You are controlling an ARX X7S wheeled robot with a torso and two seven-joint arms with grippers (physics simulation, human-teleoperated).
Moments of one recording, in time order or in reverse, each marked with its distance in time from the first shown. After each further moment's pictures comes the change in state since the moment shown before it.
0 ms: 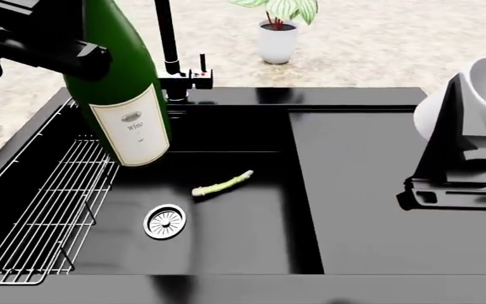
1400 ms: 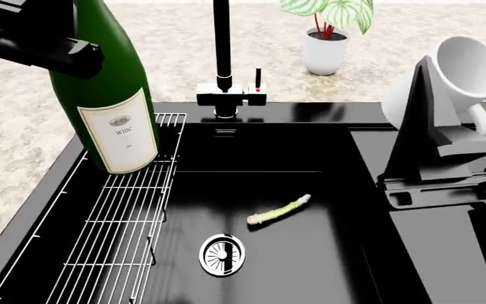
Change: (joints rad) left arm 0.039 -0.013 -0.041 -0.001 0.010 -0.006 0.000; right arm 0.114 -0.104 -0.051 -0.008 0.026 -0.009 -0.006
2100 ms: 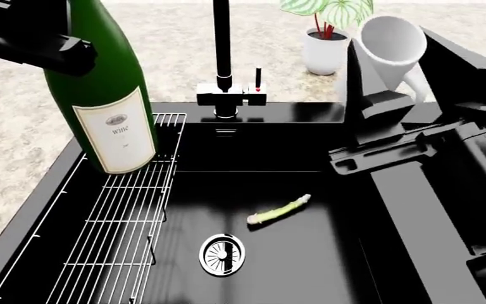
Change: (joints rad) left arm 0.004 -0.010 -0.026 0.004 -0.010 -0.012 0.002; right arm 0.238 -0.114 -0.014 0.113 0.318 0.133 -0.219
